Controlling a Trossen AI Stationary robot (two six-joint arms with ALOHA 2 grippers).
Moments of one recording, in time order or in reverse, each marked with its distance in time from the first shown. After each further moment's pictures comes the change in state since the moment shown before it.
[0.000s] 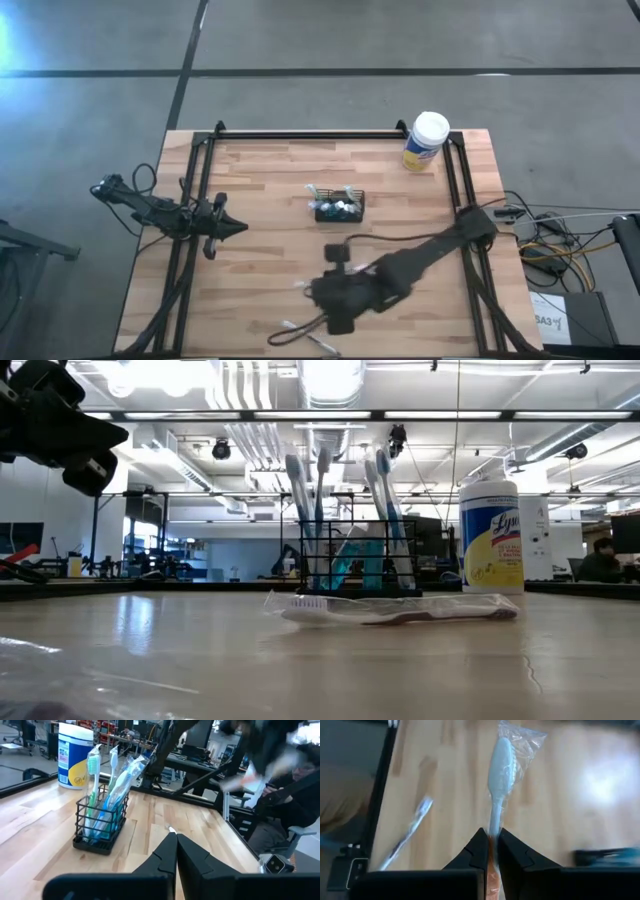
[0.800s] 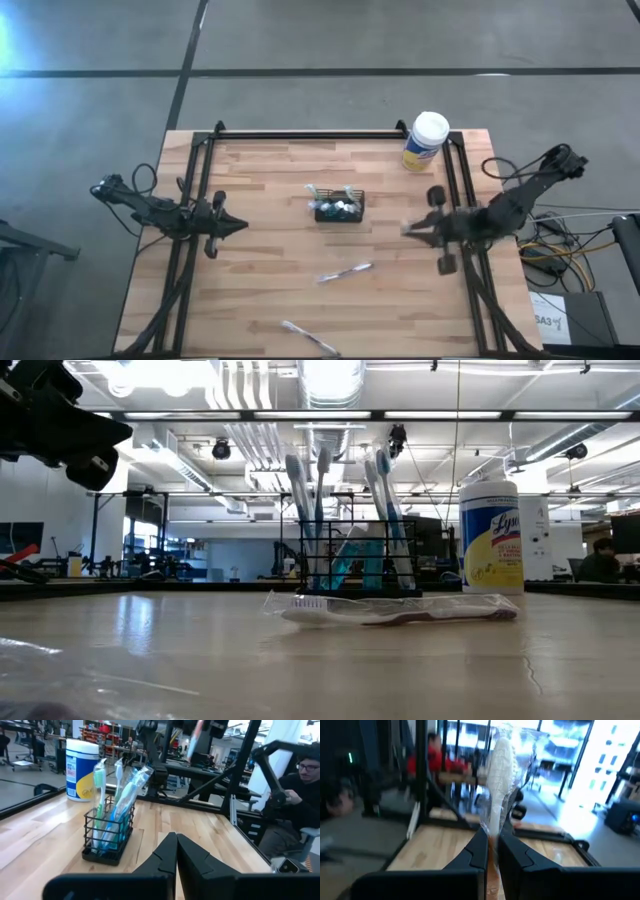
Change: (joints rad) left arm 0.000 0.000 -0.011 0.056 -0.032 0.079; right arm 0.095 -1.324 -1.484 1.116 0.156 -0.407
